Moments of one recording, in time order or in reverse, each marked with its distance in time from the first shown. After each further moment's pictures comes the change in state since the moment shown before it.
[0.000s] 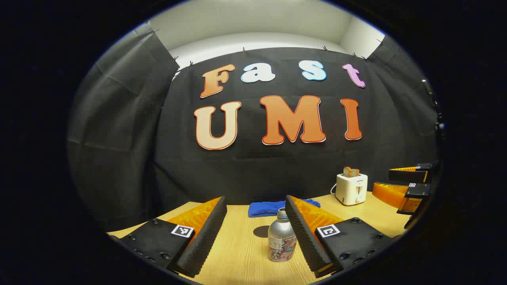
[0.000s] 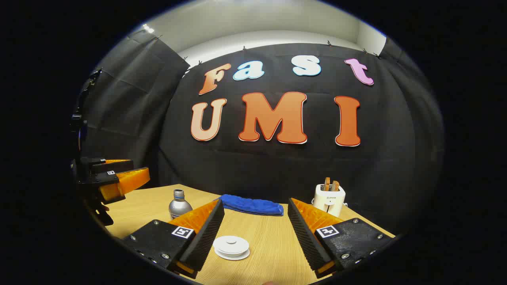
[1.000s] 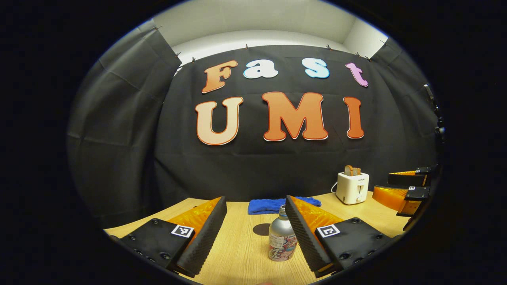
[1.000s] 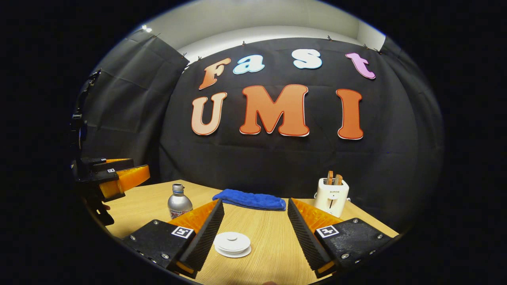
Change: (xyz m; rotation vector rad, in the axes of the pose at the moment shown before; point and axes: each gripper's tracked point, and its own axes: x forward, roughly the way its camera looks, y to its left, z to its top) left arm 0.005 0.002 -0.010 -0.016 0.029 0.002; right arm 0.007 0.010 -0.020 0.001 0.053 0.033
